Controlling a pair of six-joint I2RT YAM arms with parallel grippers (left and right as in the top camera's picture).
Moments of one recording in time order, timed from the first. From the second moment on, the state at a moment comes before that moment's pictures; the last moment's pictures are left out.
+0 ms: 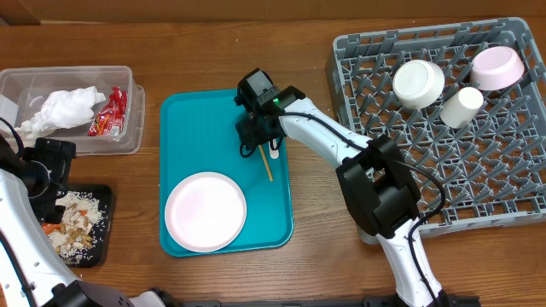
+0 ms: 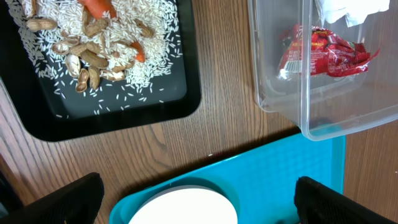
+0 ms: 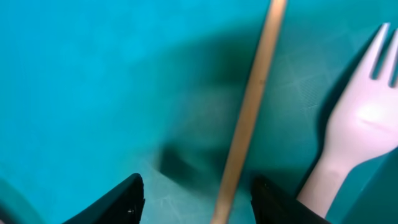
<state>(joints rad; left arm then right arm) 0.68 1.47 1.41 -1.26 0.12 -0.78 0.64 2.33 1.84 -0.73 -0.17 0.17</state>
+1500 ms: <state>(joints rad) 0.68 1.47 1.41 -1.25 0.12 -0.78 0.62 2.28 2.23 -1.17 0.12 0.27</state>
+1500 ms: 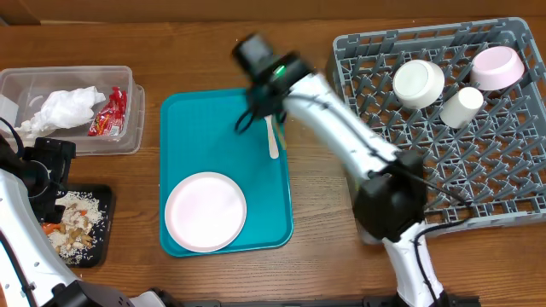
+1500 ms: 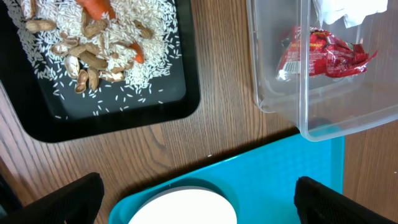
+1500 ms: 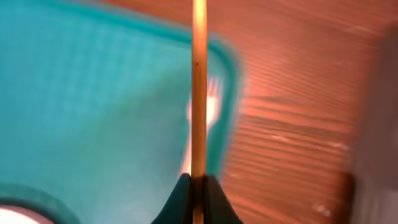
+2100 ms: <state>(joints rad) 0.68 1.47 1.41 -1.25 0.12 -0.78 0.05 2.17 2.15 -1.23 -0.32 -0.08</state>
